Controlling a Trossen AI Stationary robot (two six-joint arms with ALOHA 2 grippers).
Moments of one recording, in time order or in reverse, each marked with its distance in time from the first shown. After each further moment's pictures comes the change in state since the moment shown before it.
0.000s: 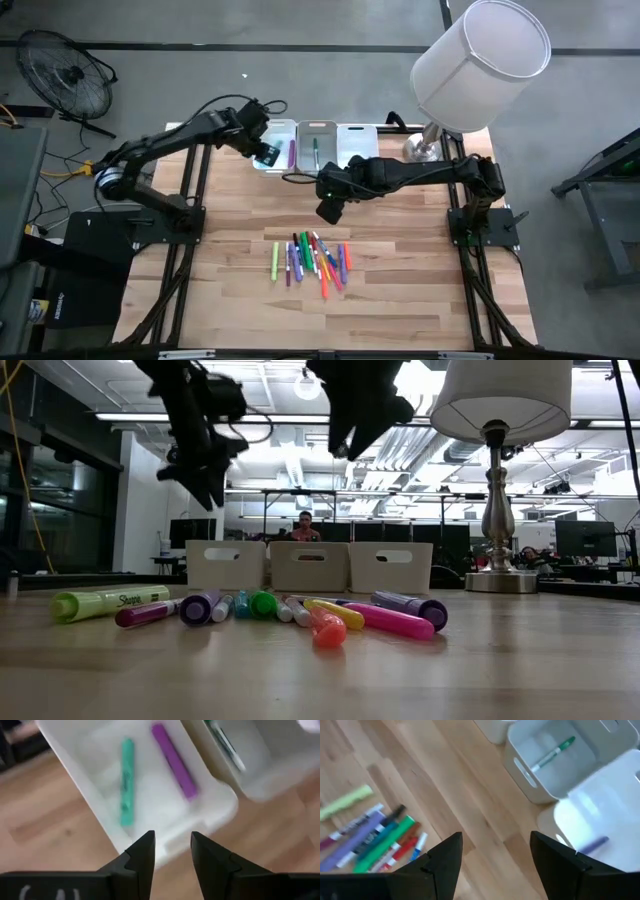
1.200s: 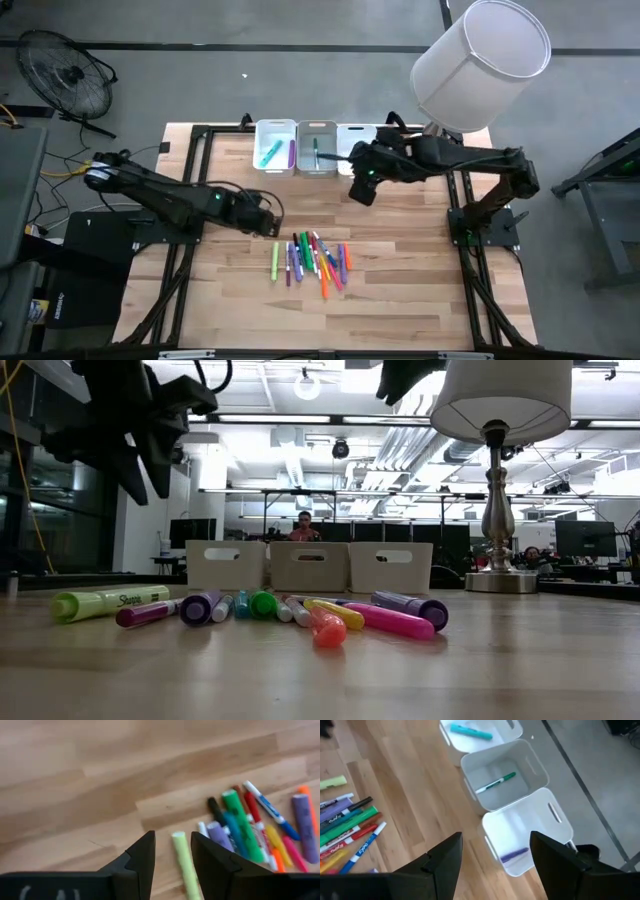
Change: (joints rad) left arm -0.873 -0.064 -0.191 -0.016 -0.212 -1.127; right arm -0.026 -0.258 0.000 -0.134 0.128 -0.273
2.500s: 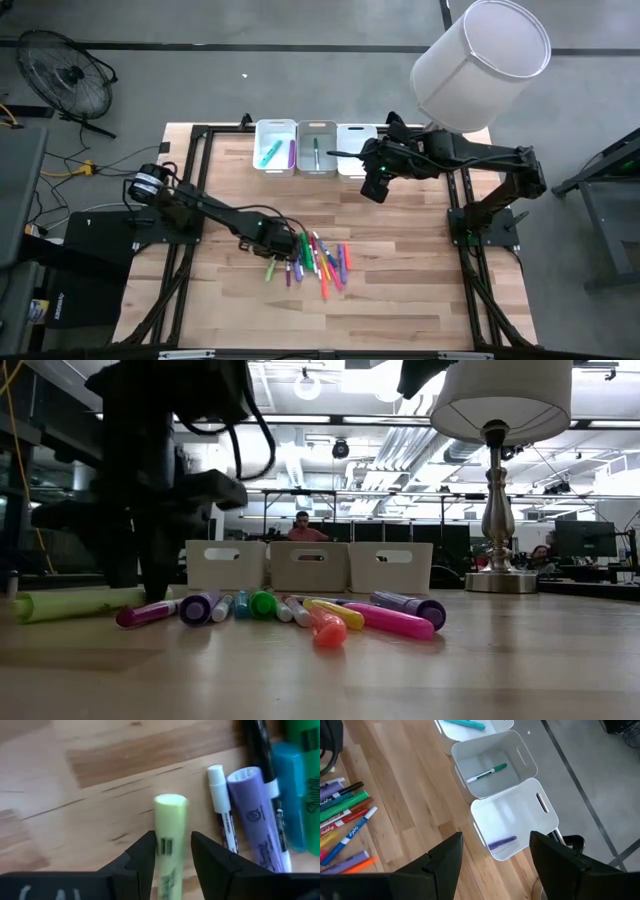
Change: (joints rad) left arm -0.033 0.408 0.004 0.287 0.258 -0.055; right arm -0.009 -0.052 0.000 -0.087 0.003 -0.023
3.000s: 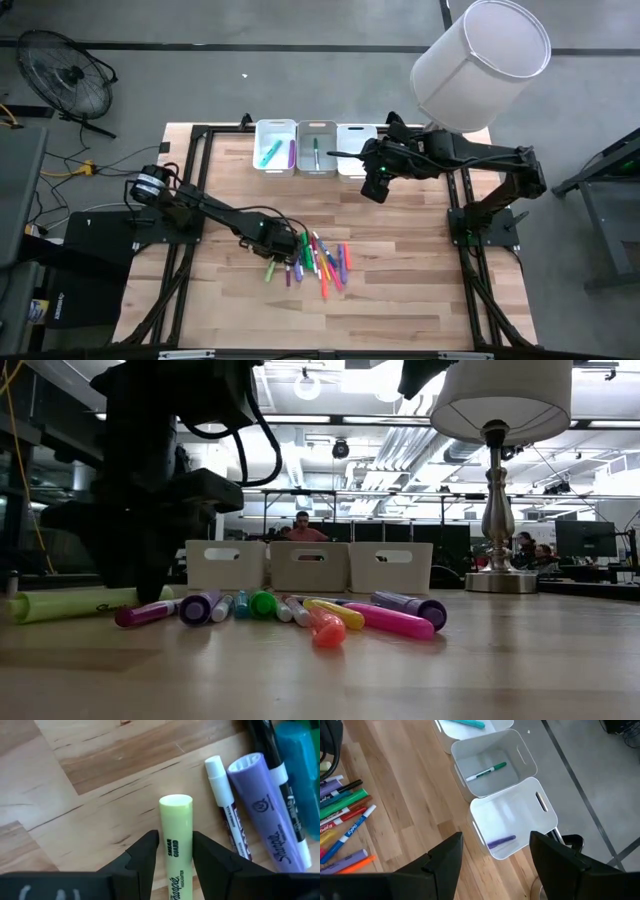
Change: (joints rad) left arm -0.016 0.025 0.001 -0.049 0.043 0.110; right arm 0.000 0.000 0.000 -0.006 0.001 -0.004
